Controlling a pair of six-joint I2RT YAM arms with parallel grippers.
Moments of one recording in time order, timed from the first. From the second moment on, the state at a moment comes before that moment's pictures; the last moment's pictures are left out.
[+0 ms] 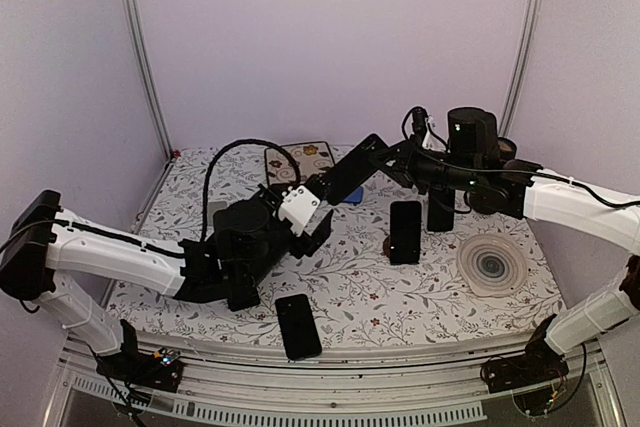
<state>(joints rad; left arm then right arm) -1.19 1.50 0.81 0.60 -0.70 0.39 0.72 1.38 1.09 0.02 -0.22 0.96</state>
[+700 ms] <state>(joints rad) -1.24 1.77 0.97 0.85 -0.90 0.76 0.72 1.37 1.09 0.02 -0.25 1.07</state>
